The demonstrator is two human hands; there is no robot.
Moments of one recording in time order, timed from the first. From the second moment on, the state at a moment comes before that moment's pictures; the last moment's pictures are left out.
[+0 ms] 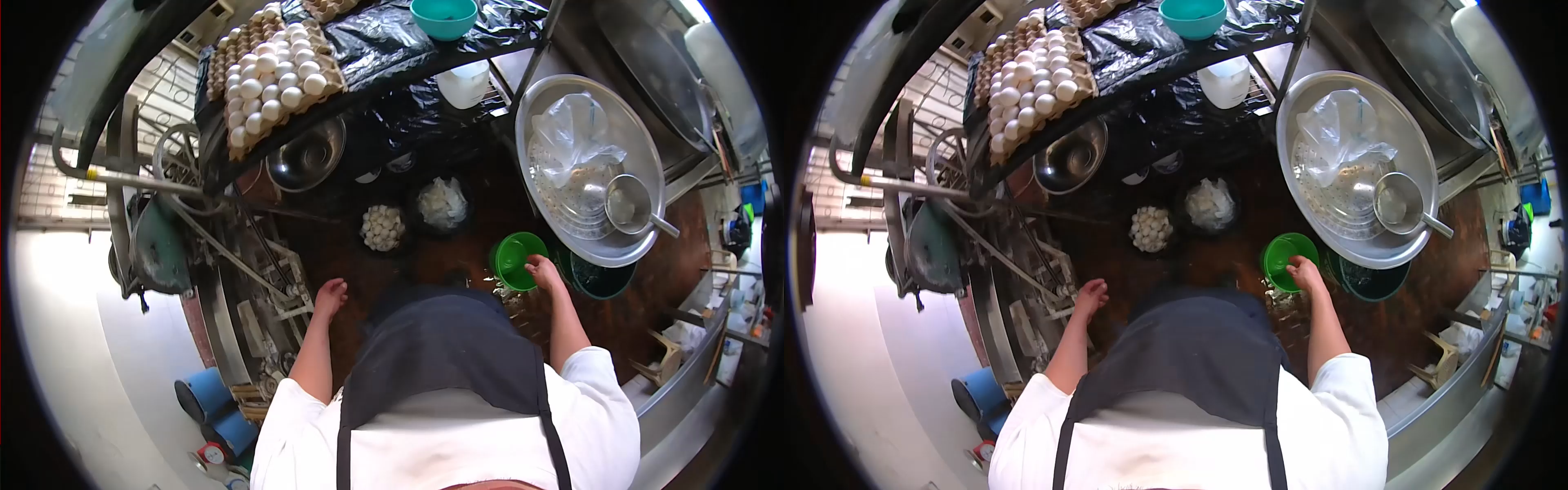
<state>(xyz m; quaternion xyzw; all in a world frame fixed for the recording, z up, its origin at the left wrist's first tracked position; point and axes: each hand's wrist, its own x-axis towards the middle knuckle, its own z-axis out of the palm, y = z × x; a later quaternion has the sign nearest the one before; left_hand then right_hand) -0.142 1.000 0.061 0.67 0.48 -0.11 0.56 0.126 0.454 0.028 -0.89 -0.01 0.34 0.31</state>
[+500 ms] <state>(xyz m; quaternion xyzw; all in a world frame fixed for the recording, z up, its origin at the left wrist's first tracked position) 0.192 1.032 0.077 0.69 0.25 -0.14 0.66 0.458 0.732 0.138 -0.90 -0.32 -0.24 0.16</state>
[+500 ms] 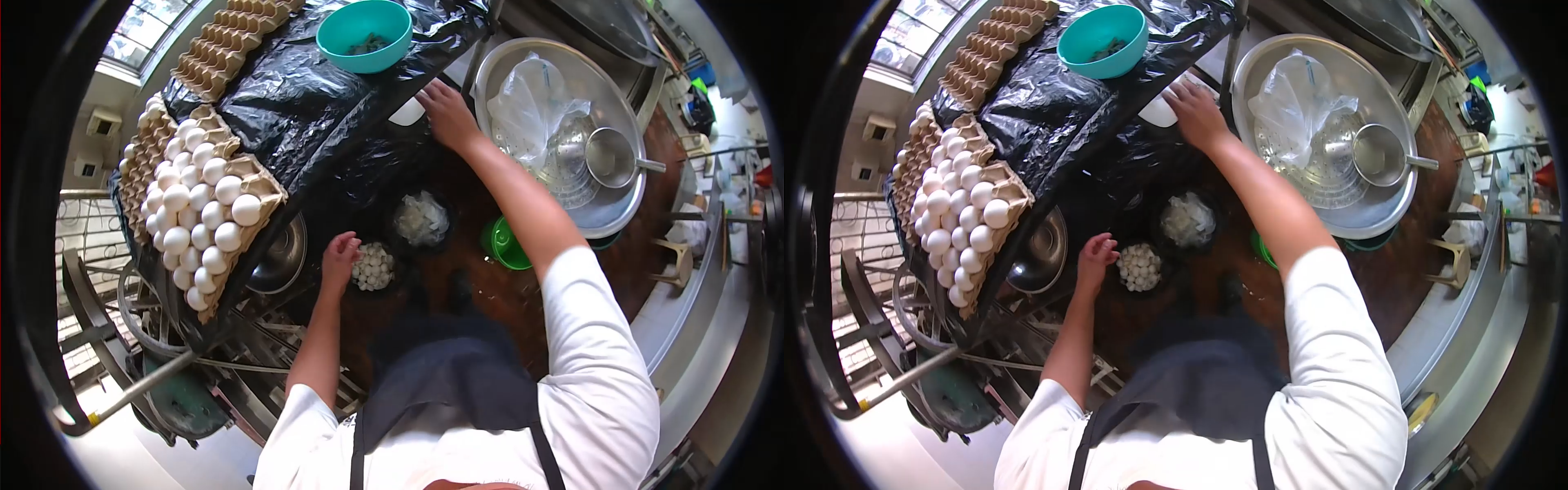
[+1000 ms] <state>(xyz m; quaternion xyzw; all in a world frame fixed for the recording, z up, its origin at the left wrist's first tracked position) 0.174 1.034 -0.047 0.62 0.33 -0.30 0.65 0.445 0.750 0.112 -0.92 -0.37 -0.03 0.13</state>
